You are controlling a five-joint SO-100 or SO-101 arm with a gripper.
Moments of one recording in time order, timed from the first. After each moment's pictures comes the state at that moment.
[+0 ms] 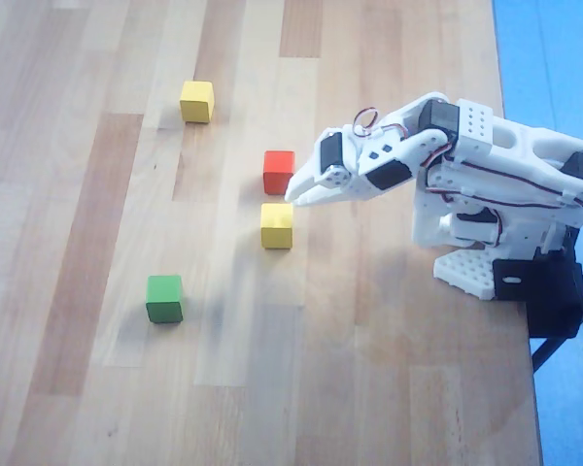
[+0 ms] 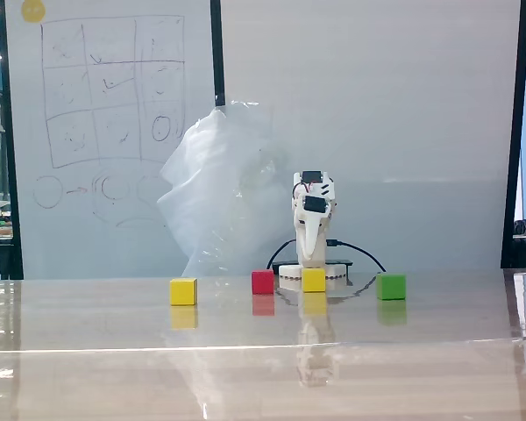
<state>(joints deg) 1.7 195.7 181.0 57.8 -14.8</state>
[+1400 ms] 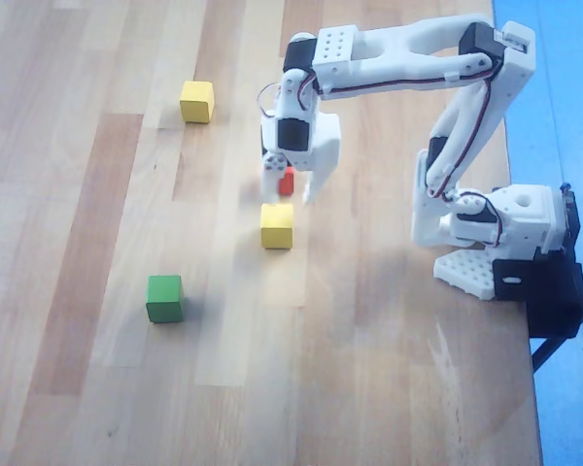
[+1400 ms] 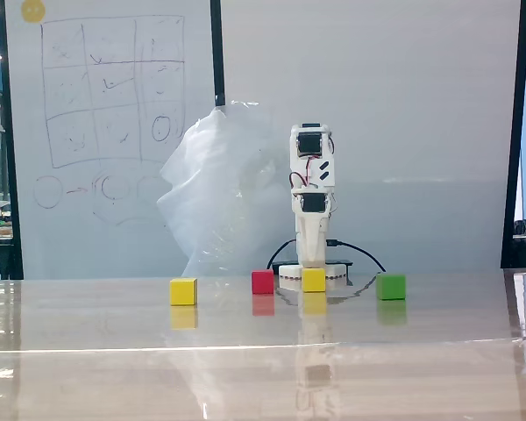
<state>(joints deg) 2.2 109.5 124.5 72.7 -14.7</state>
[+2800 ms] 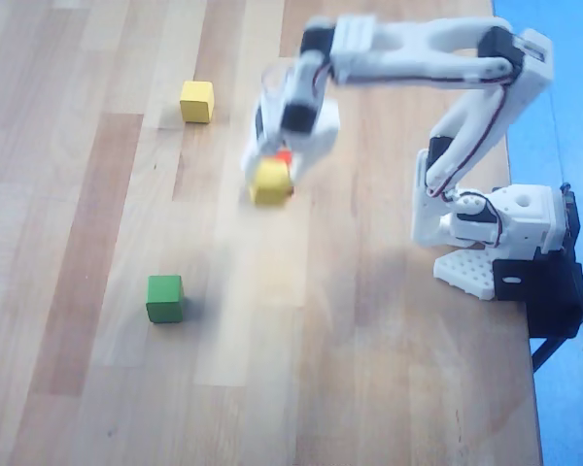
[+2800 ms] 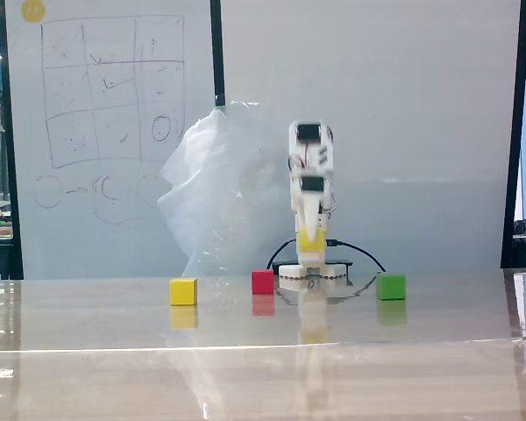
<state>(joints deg) 3.9 118.7 118.5 74.5 -15.5</state>
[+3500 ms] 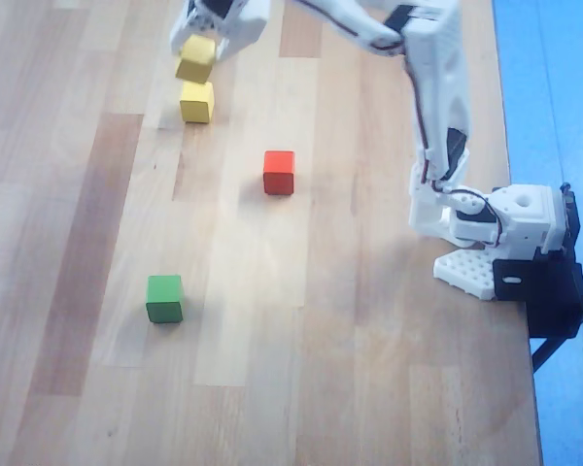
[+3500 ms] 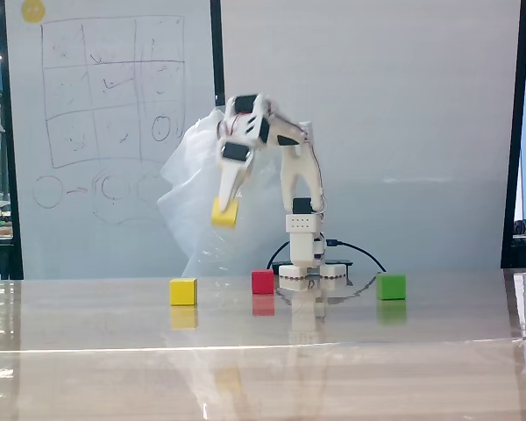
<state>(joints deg) 25.4 72.9 63.5 78.2 -31.0</state>
